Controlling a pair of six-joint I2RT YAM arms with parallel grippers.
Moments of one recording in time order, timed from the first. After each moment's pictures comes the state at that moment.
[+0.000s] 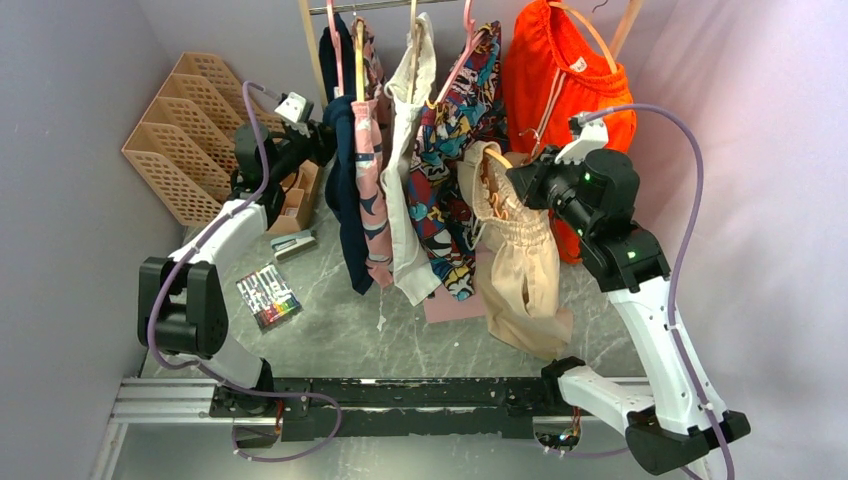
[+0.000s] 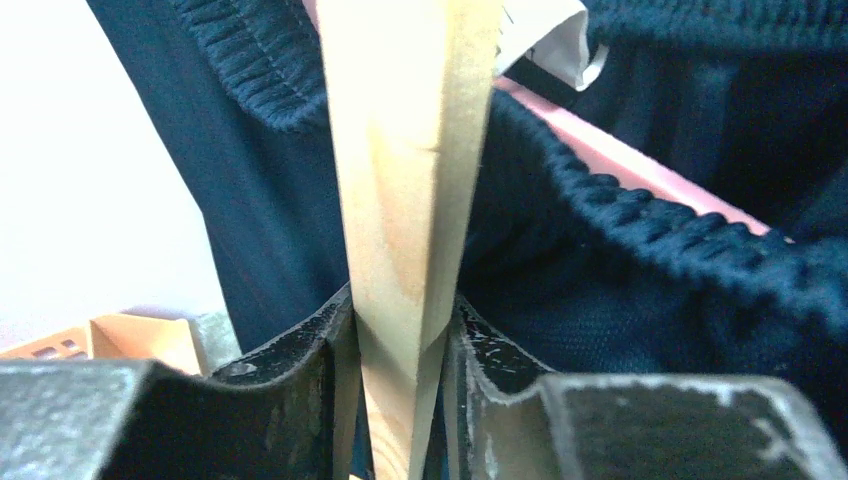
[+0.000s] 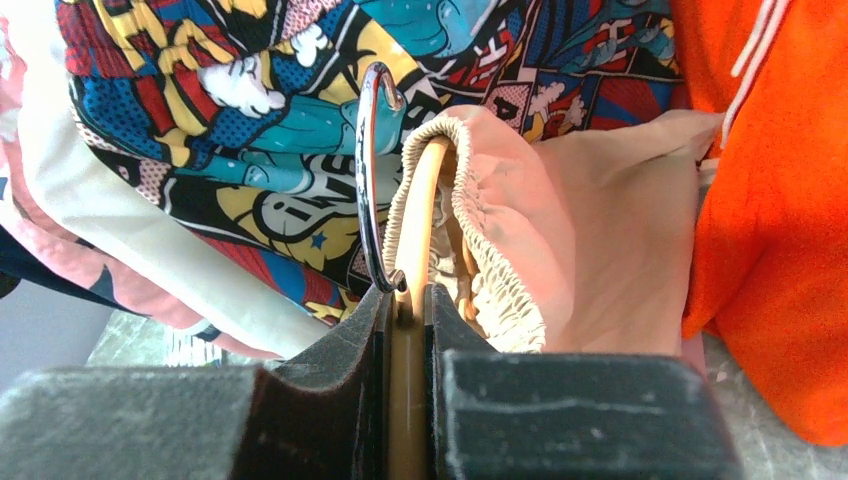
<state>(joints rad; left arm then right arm) -0.15 1.57 1.13 0.52 0.52 -0.09 0.36 1.01 1.35 -0.55 -0.02 0.33</state>
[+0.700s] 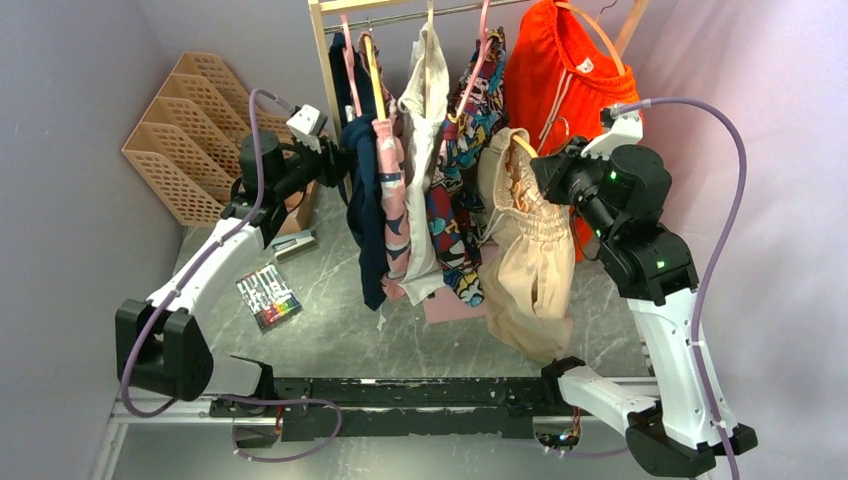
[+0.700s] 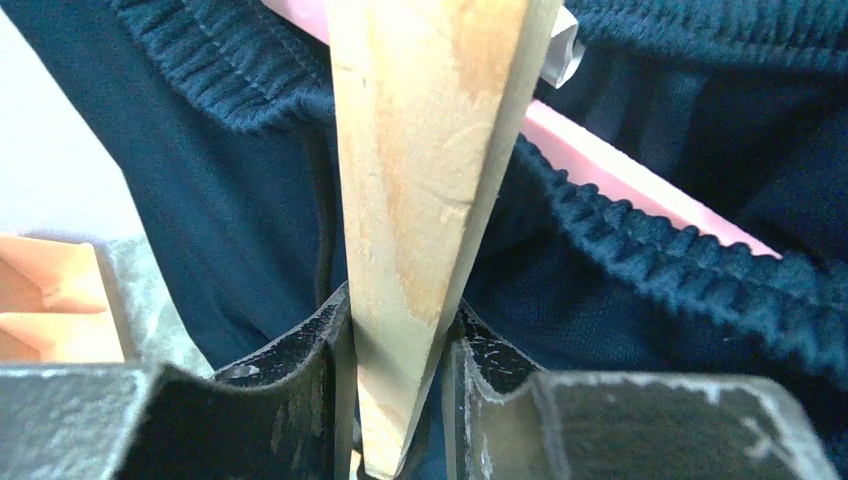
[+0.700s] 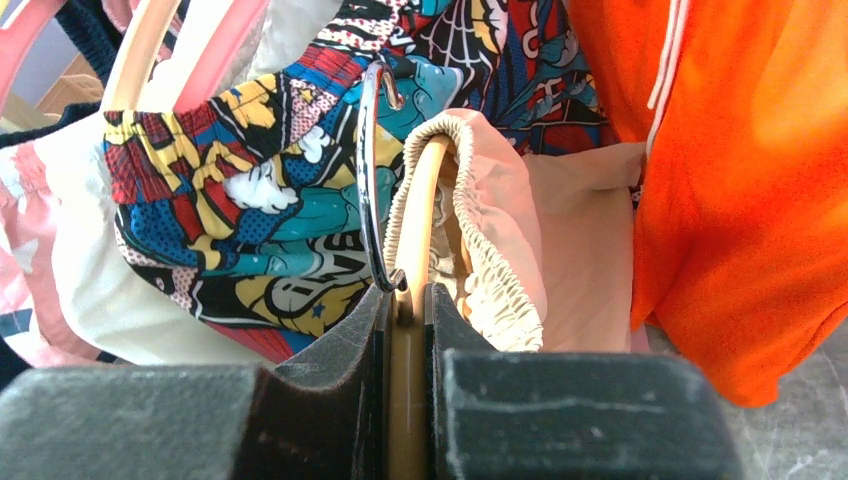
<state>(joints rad) -0.25 1.38 1.09 0.23 0.45 -0.10 0.36 1.00 1.52 -0.68 0.12 0.33</state>
